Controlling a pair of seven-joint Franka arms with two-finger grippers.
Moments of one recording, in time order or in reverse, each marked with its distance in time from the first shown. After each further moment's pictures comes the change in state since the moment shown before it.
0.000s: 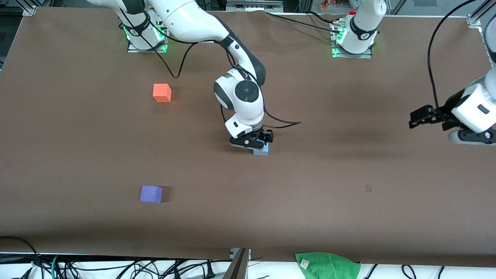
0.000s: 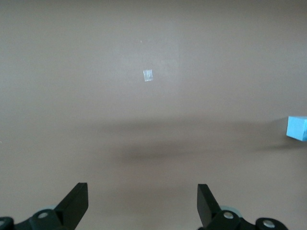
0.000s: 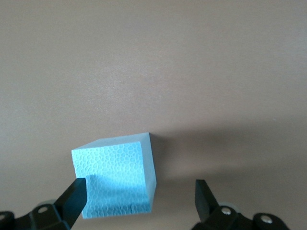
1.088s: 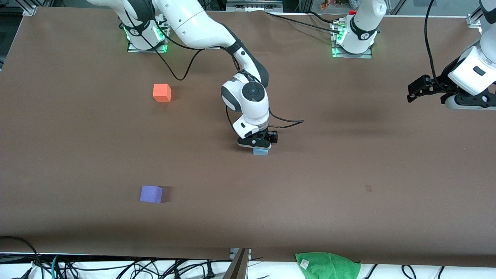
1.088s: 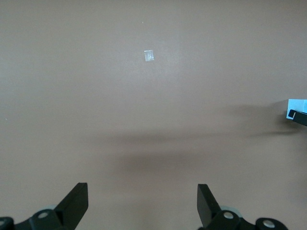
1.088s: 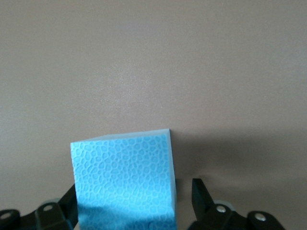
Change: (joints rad) left arm -0.104 -0.226 0.081 -0.252 0.005 0.050 -0.045; right arm 0.029 0.074 -0.005 0.021 -0.024 0.091 0.020
